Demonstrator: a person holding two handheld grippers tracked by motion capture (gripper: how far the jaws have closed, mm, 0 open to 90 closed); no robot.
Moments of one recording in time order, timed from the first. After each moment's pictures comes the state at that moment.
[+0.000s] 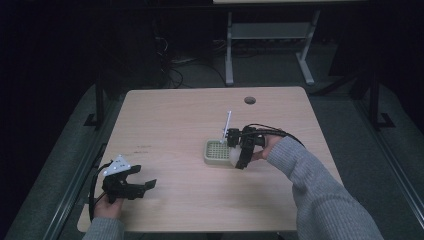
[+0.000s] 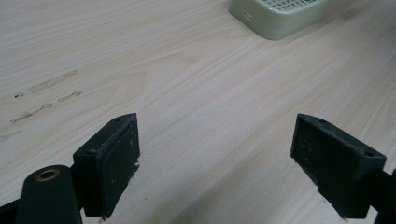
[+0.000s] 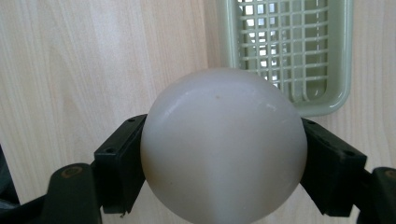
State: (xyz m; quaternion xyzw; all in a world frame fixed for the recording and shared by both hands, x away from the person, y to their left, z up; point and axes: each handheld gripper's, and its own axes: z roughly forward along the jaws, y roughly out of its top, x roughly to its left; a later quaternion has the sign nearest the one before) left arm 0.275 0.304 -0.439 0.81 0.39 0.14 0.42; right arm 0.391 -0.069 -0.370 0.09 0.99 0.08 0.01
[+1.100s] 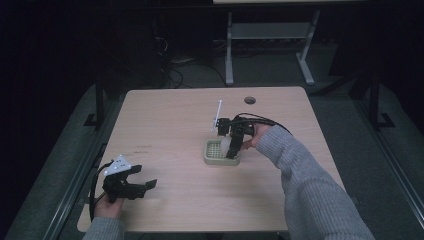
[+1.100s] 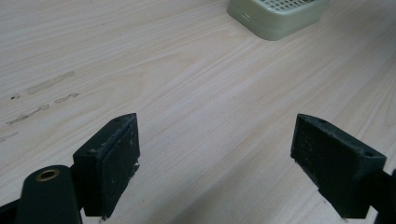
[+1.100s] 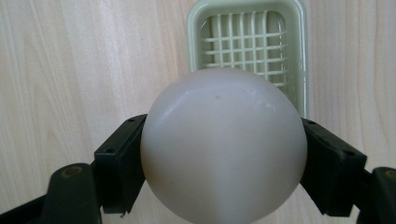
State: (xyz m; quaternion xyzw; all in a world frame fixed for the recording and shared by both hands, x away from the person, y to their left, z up) left arm 0.275 0.303 -0.439 0.81 0.39 0.14 0.42; right arm 0.424 -0.046 -0.365 0.09 0.99 0.09 0.00
